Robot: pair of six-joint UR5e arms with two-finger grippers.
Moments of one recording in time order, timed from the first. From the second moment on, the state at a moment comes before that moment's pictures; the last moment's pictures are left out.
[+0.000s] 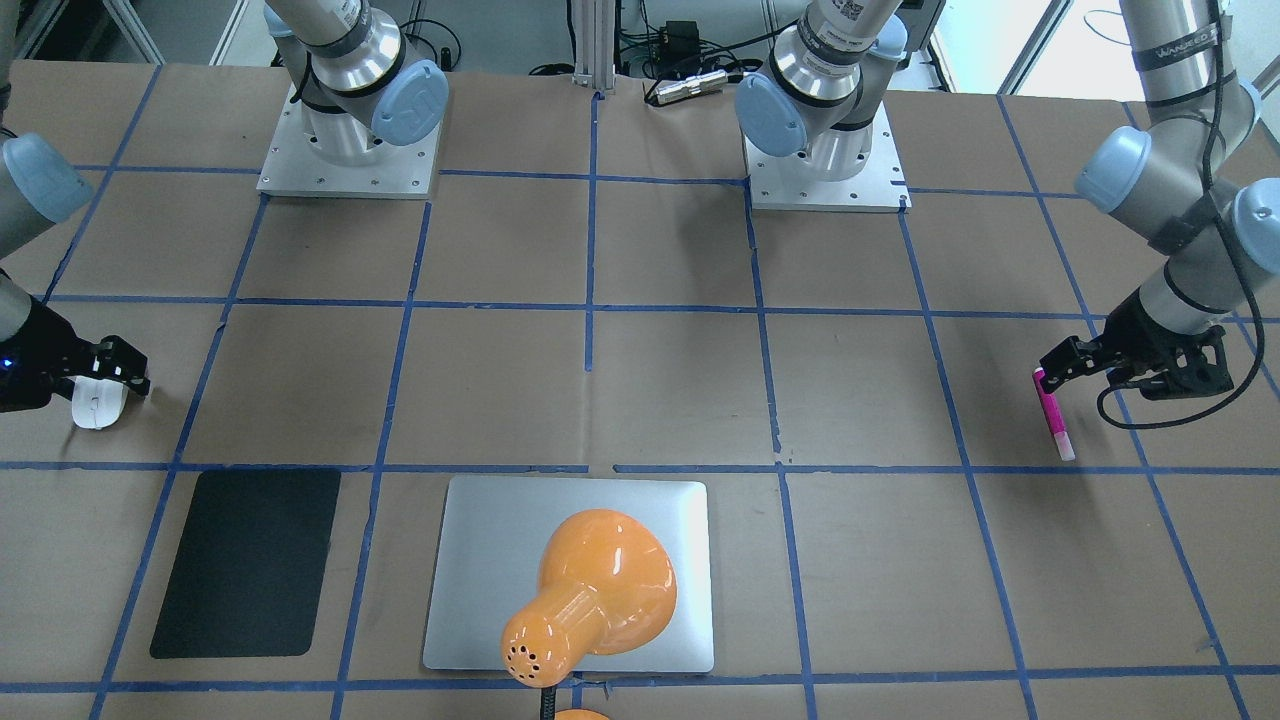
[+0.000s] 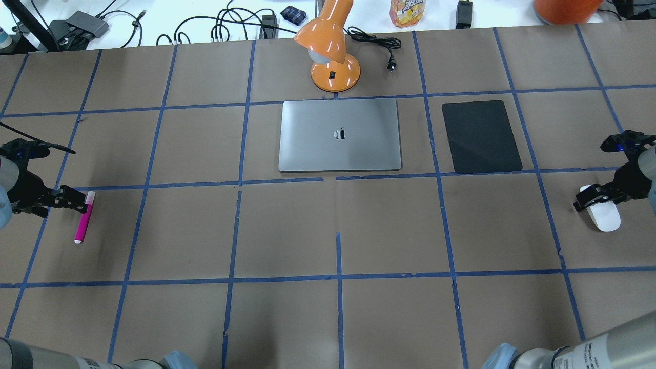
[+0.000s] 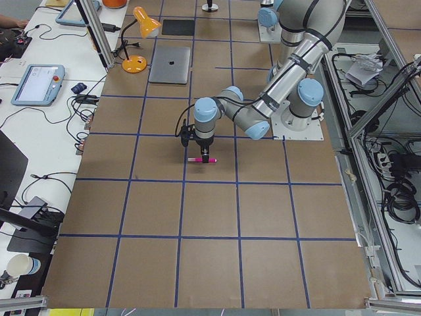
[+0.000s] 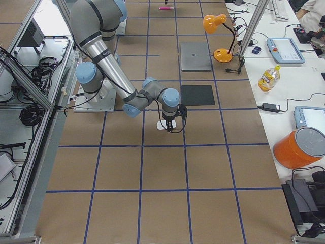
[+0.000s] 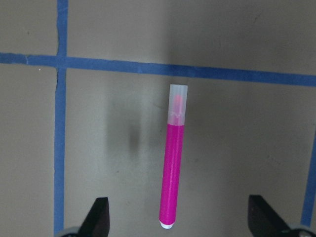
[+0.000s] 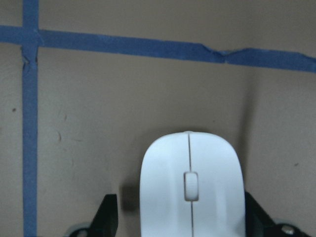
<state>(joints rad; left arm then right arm) -0.84 -1.84 -2.02 -0.84 1.57 0.65 0.84 -1.23 2.06 -2.33 -1.52 -0.83</state>
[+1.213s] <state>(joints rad) -0.84 -1.94 -2.01 -0.83 1.58 0.66 1.15 -1.23 1.89 -2.31 -1.52 -0.35</state>
